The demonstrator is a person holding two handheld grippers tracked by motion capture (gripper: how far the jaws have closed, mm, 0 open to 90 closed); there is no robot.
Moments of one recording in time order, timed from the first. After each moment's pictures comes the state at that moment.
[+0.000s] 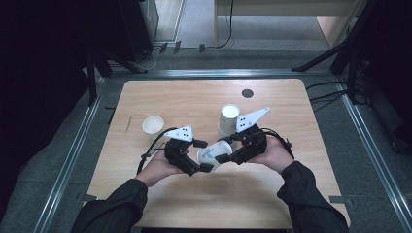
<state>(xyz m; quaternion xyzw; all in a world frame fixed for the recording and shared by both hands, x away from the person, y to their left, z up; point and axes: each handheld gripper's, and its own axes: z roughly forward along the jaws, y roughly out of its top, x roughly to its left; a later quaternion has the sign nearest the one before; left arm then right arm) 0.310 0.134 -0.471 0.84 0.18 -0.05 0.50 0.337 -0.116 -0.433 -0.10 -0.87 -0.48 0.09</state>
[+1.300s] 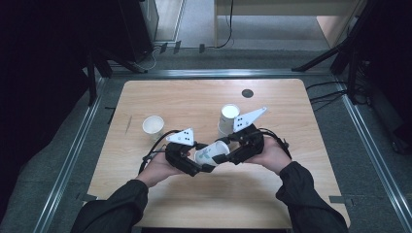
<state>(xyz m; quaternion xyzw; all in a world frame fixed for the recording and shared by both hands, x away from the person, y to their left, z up) 0.306 0.132 -0.474 0.86 0.17 -0.02 0.49 0.337 -0.110 -0.434 -0.11 -0.87 -0.47 0.10</state>
